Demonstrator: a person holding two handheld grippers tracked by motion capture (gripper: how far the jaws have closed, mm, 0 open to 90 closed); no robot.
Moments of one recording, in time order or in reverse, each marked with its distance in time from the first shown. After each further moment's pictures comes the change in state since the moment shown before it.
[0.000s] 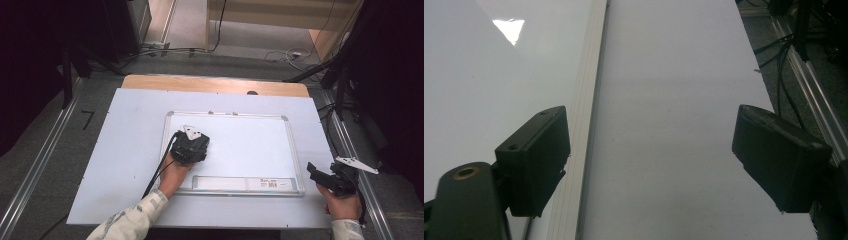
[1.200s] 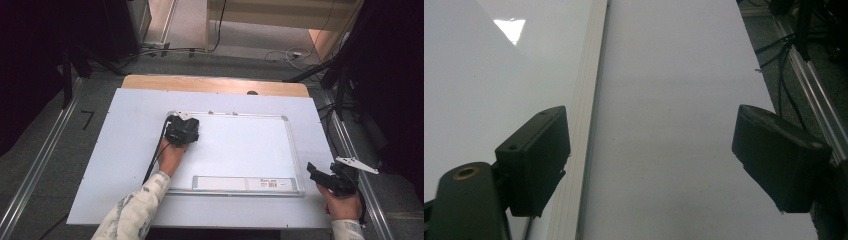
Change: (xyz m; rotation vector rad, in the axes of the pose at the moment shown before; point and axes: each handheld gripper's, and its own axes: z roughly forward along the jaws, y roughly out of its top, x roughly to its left) left arm 0.036 0.026 0.027 -0.008 0.108 -0.094; right arm 0.000 0.000 0.000 0.000 0.003 -0.002
